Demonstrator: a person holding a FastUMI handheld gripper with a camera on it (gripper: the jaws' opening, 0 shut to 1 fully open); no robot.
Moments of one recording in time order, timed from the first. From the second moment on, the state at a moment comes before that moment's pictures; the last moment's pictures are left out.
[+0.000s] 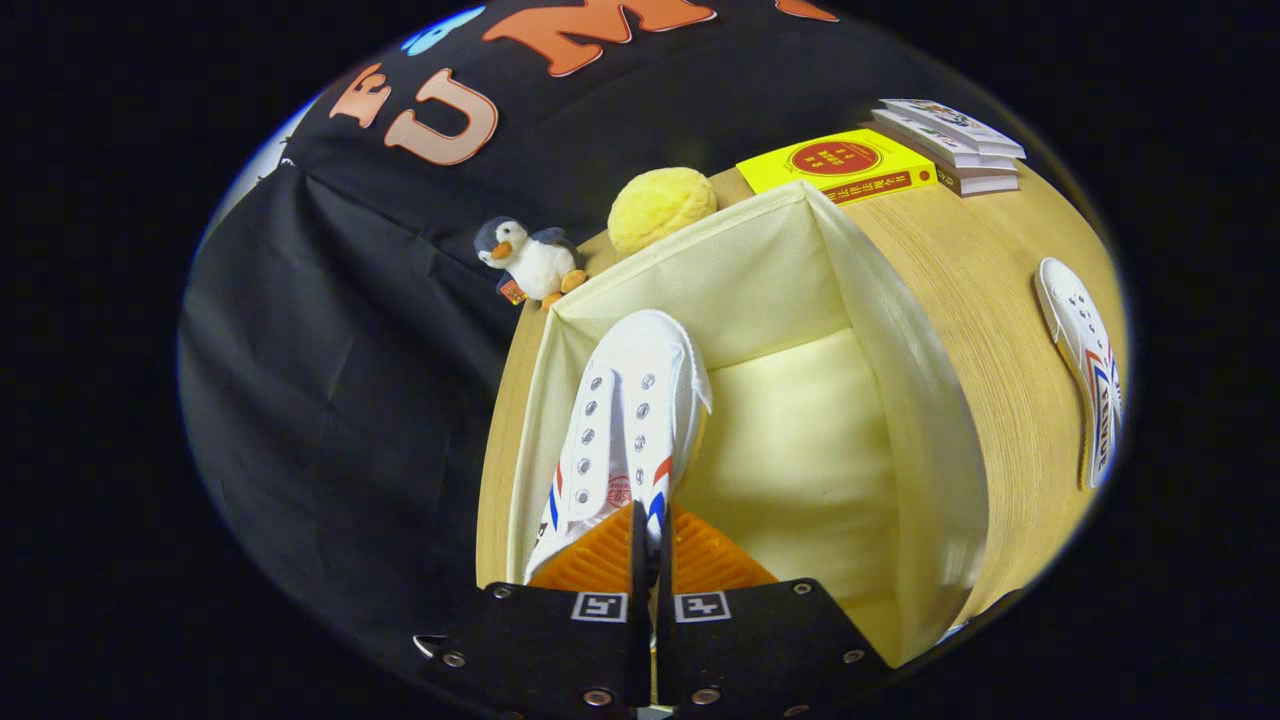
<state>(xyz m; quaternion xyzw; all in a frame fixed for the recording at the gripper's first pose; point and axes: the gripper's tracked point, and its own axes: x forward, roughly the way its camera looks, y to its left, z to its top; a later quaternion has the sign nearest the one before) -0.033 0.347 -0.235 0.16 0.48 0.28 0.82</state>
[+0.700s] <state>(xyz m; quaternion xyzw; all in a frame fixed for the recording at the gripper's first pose) -0.026 0.314 -0.175 0.18 0.43 0.32 0.82</state>
